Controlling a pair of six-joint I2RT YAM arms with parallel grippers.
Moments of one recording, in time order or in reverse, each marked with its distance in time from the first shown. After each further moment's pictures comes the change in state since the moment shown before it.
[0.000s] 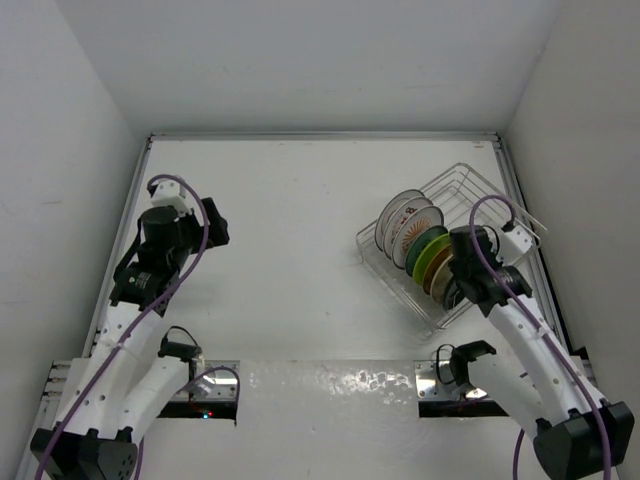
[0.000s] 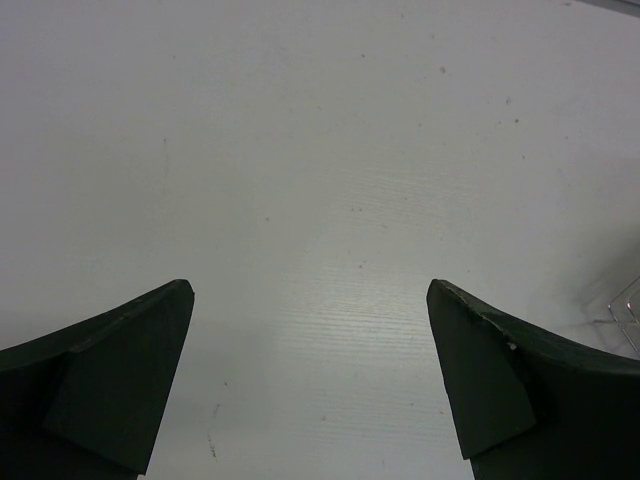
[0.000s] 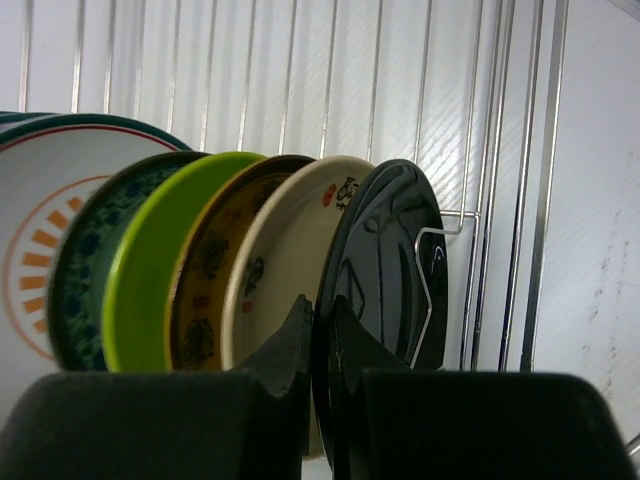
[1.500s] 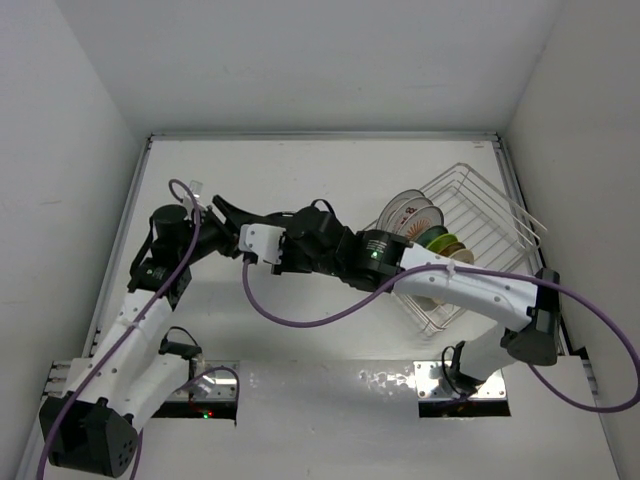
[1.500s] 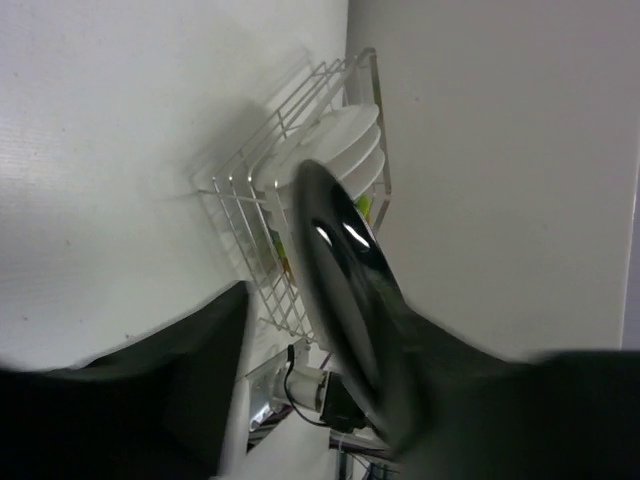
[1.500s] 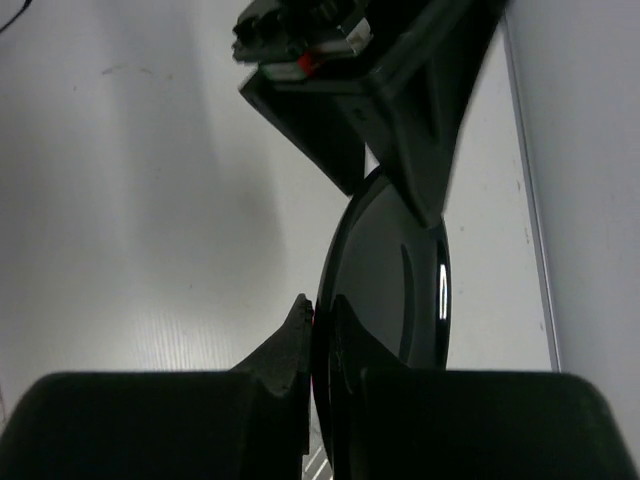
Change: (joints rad) left arm 0.000 0.095 -0.125 0.314 0.676 -0.813; right arm 0.917 0.695 0.827 0.208 -0.467 -1.523
